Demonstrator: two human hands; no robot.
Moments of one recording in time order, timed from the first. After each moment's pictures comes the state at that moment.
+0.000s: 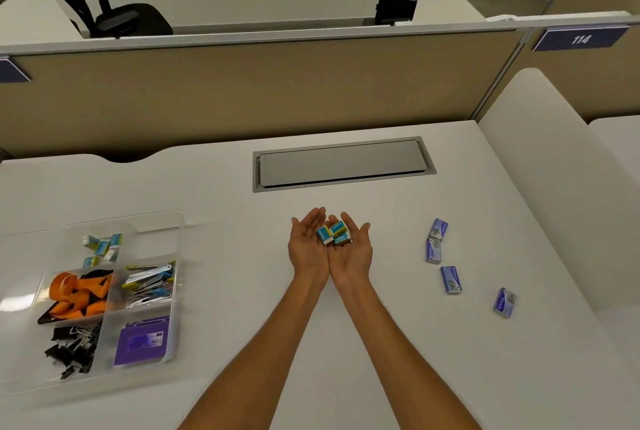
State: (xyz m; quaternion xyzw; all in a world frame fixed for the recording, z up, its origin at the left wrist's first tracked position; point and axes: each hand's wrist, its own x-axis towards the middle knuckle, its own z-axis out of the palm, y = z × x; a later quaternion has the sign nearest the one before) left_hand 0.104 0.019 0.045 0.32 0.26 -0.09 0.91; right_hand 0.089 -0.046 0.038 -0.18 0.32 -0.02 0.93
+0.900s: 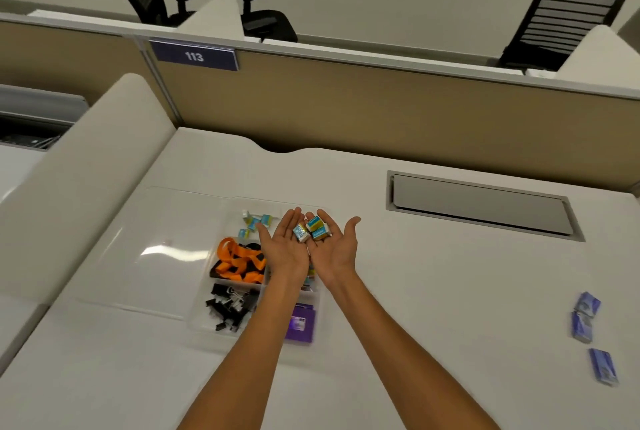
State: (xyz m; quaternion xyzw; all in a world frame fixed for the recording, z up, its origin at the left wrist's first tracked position) left_hand 0.122 0.343 0.066 0.21 0.28 0.07 0.94; right_hand 0.131 0.261 0.074 -0.24 0.23 0.19 0.92
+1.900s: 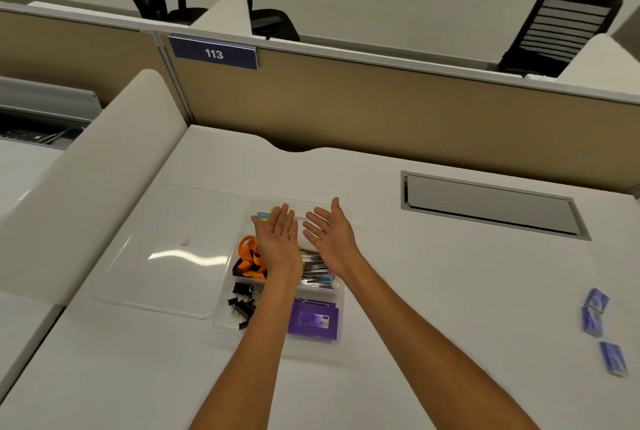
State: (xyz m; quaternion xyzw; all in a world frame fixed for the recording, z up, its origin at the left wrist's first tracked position) left_hand 0.111 0.396 0.075 0.28 0.28 0.11 0.91; right_hand 0.143 0.298 0.082 -0.47 0.19 0.26 0.82
